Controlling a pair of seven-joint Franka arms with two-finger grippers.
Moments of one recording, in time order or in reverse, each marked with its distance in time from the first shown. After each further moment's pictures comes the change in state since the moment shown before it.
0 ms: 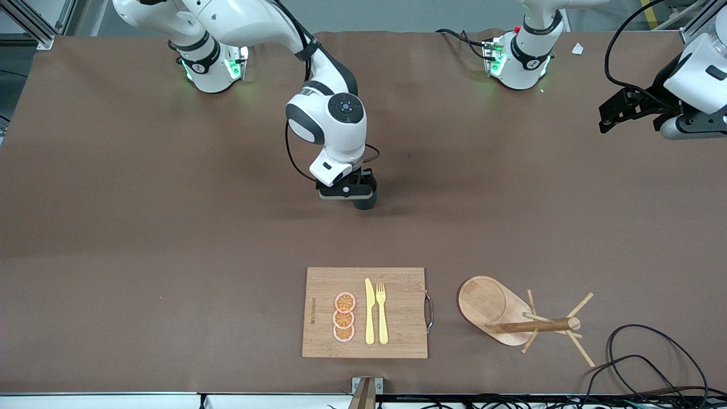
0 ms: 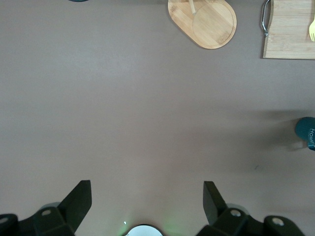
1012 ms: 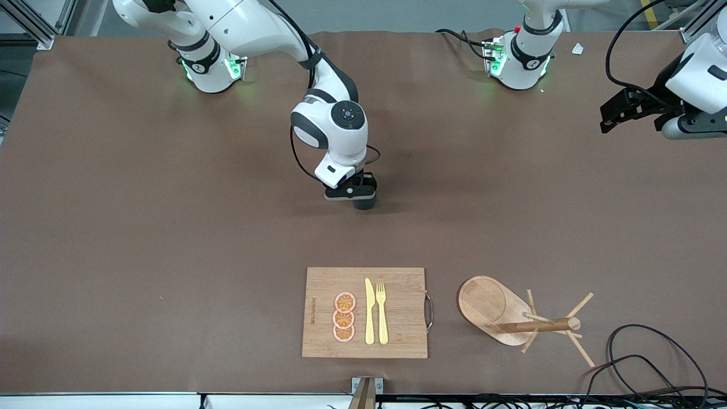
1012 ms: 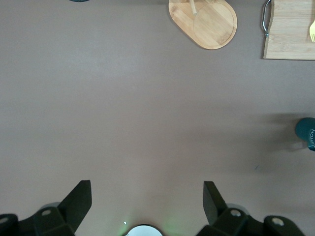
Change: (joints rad) left arm 0.001 0.000 0.001 0.000 0.000 0.000 0.000; right arm 0.012 0.049 0.001 -0.031 0.000 0.079 0.002
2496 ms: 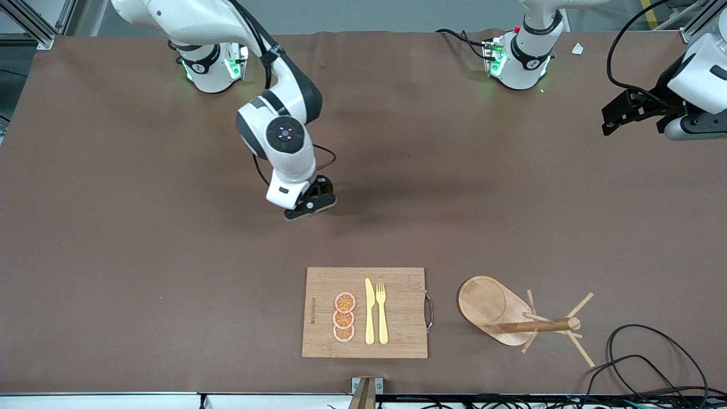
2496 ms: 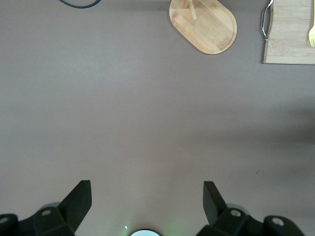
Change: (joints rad) left arm -0.002 0.000 -0.002 0.000 0.008 0.018 0.002; right arm -0.215 -0.203 -0.013 -0.132 0.150 -0.134 -0.719
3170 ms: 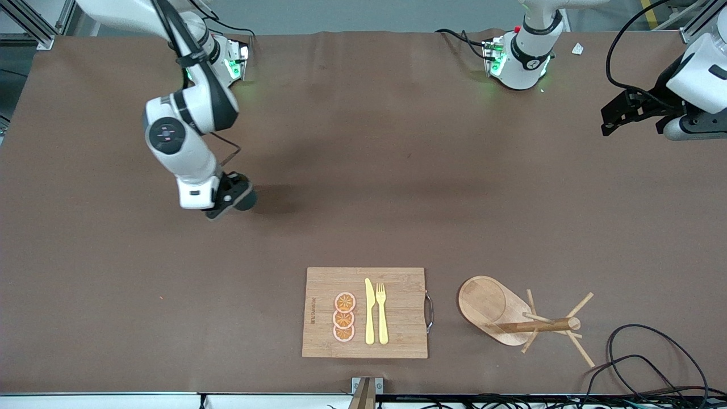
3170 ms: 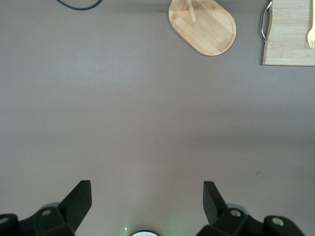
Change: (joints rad) left arm 0.002 0.000 0.000 0.000 0.000 0.006 0.000; right arm -0.378 -0.231 -0.010 -0.420 0.001 0.243 -0.772
